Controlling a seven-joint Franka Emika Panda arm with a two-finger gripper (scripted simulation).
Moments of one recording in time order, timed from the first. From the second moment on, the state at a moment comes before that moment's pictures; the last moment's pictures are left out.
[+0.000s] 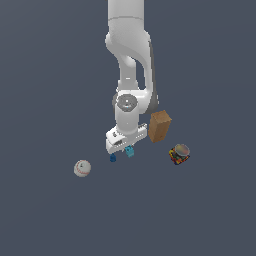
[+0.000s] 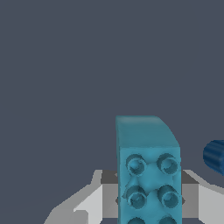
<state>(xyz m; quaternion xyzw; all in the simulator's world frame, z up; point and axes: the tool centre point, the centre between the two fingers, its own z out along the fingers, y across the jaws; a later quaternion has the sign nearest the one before) -0.024 -0.003 0.043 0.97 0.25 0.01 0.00</state>
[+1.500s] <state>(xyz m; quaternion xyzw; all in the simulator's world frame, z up) 0.048 -0.125 0.286 0.97 0.25 0.00 0.00</state>
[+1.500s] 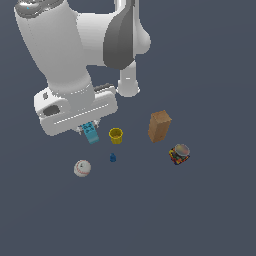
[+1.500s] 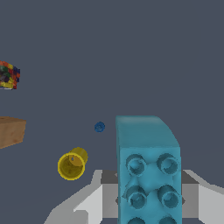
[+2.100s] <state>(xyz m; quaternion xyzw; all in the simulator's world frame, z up) 0.077 -0.167 0.368 0.97 0.25 0.00 0.00</state>
